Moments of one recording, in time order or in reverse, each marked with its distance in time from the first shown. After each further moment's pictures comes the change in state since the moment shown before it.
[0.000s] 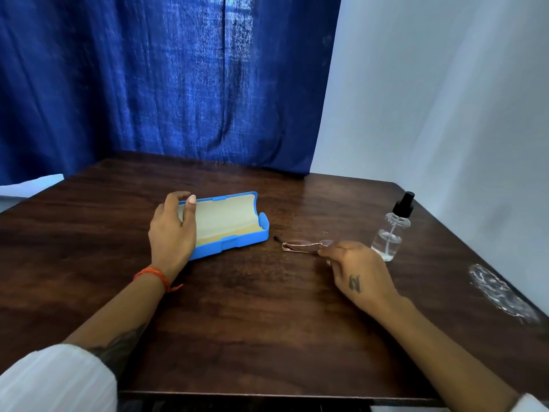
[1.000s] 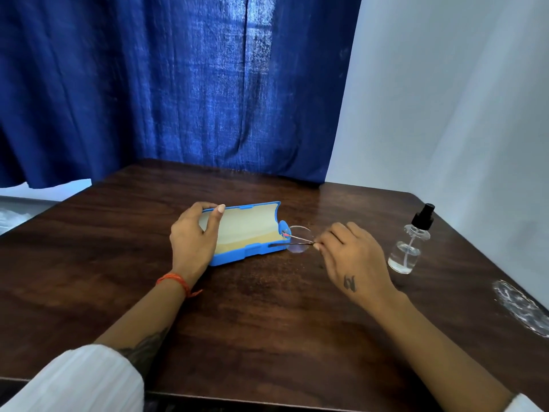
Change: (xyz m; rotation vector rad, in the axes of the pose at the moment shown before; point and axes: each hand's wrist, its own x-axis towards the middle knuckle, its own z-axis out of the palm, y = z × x) left_hand 0.001 0.002 -0.004 -0.058 0.020 0.082; right_hand 0.031 -0.029 -0.005 -0.144 0.306 -0.274
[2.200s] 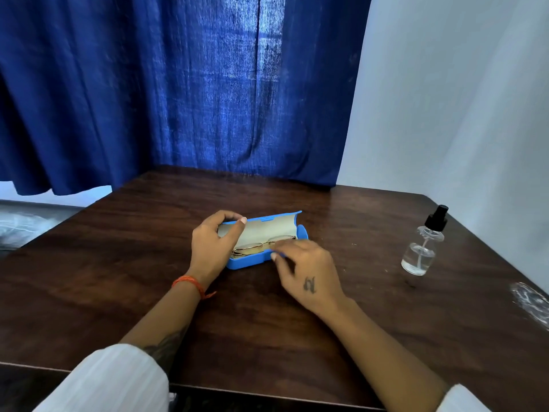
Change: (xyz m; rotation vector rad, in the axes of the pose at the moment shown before) left_hand -0.005 -0.002 -0.005 -0.206 -0.132 0.006; right_hand 0.018 -0.077 0.034 0.498 0.072 0.215
